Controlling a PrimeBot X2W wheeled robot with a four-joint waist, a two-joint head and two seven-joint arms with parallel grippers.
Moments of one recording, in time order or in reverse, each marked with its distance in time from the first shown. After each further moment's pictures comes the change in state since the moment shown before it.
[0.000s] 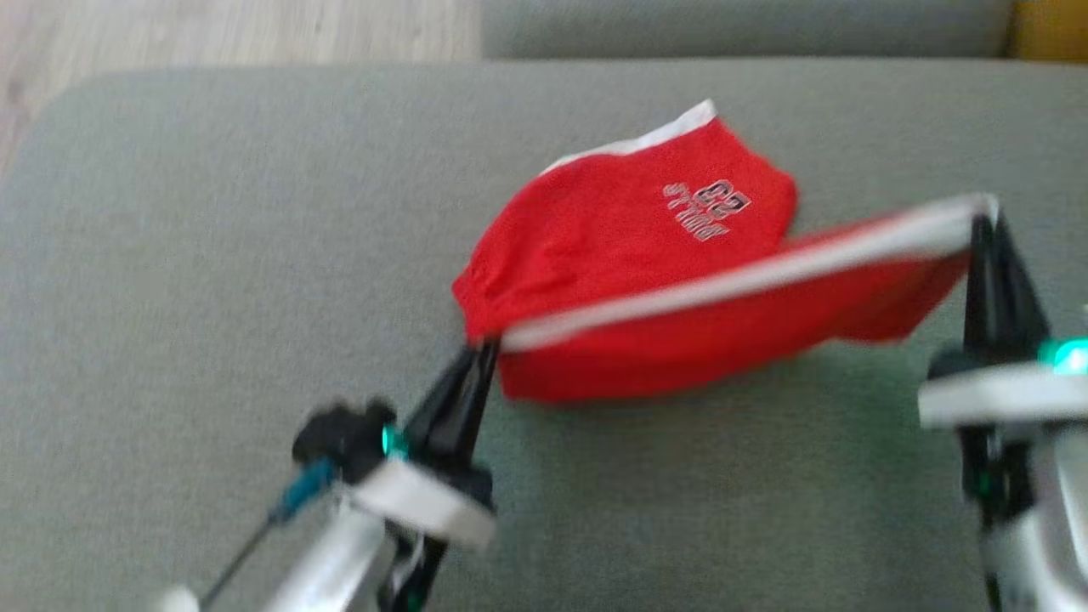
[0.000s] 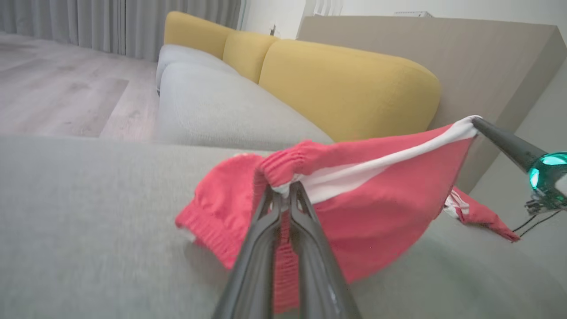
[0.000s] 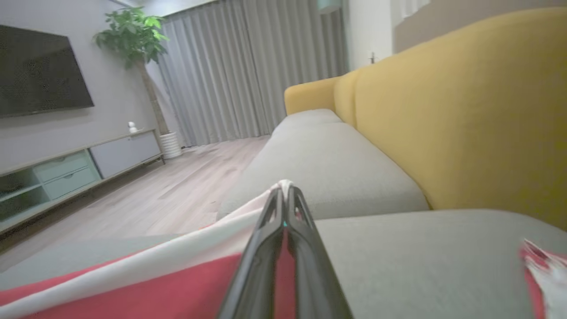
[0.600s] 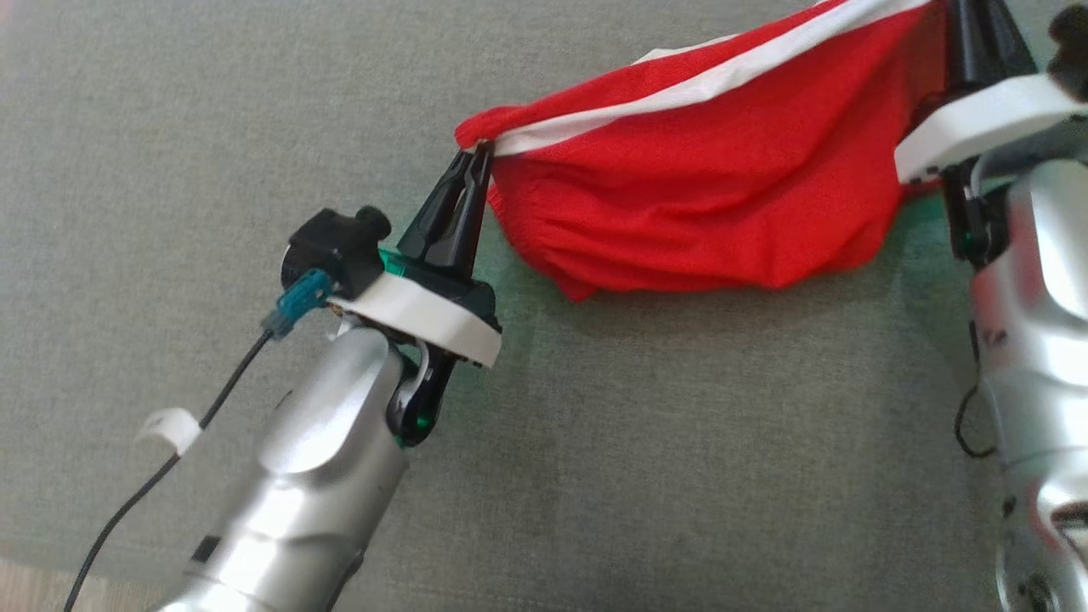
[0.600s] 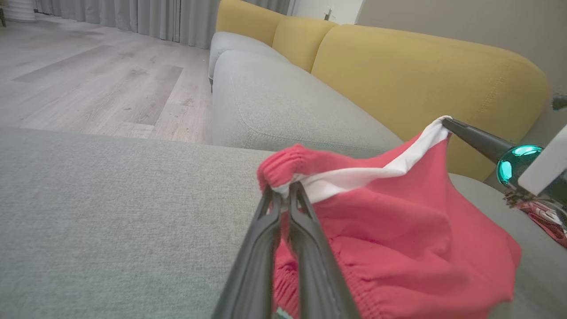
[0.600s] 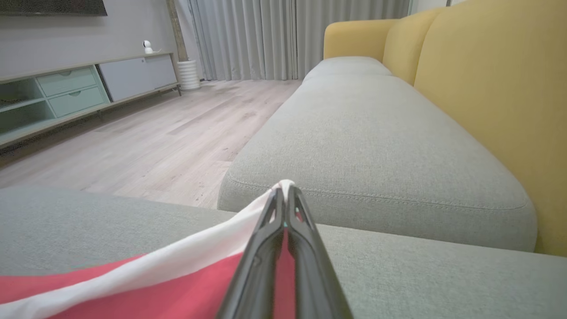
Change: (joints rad) left arm -0.430 -0.078 0.013 0.250 -0.063 0.000 0.000; right arm -0.684 -0.001 0.049 0.539 -0.249 0.000 0.048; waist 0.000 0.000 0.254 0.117
